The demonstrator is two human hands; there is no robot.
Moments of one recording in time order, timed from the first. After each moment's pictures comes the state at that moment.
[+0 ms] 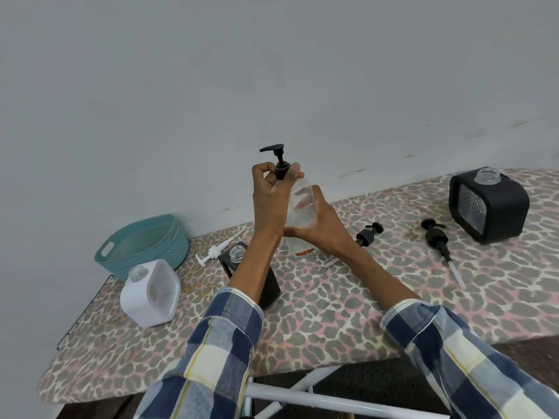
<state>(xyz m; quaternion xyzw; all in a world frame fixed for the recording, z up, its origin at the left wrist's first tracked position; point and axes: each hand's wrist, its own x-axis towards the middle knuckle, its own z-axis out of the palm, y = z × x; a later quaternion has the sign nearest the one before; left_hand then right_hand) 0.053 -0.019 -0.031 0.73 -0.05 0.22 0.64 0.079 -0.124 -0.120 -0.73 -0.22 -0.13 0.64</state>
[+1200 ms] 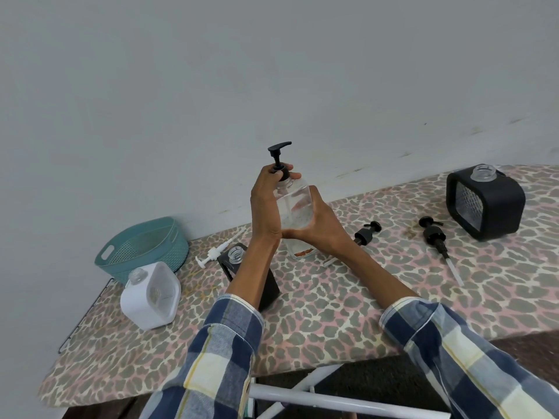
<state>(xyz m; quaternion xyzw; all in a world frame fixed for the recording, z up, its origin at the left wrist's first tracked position) 0.041 -0.017 -0.029 0.72 -0.06 0.22 0.66 0.083 -0.123 -0.123 -0.73 -0.23 -0.12 0.63</state>
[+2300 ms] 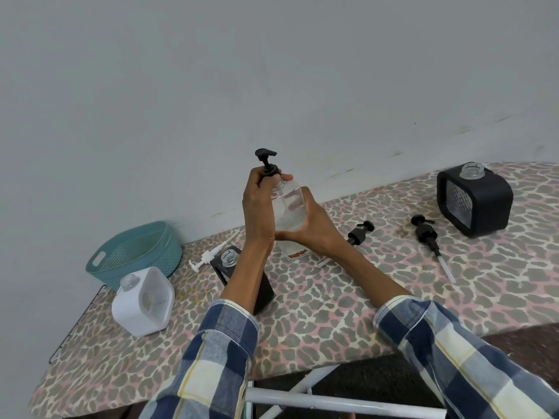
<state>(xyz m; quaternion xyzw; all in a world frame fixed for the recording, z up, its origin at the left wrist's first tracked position) 0.042 -0.017 -0.031 0.73 -0.05 0.22 0.65 0.081 -0.125 -0.122 -0.74 -0.22 -0.12 0.62</state>
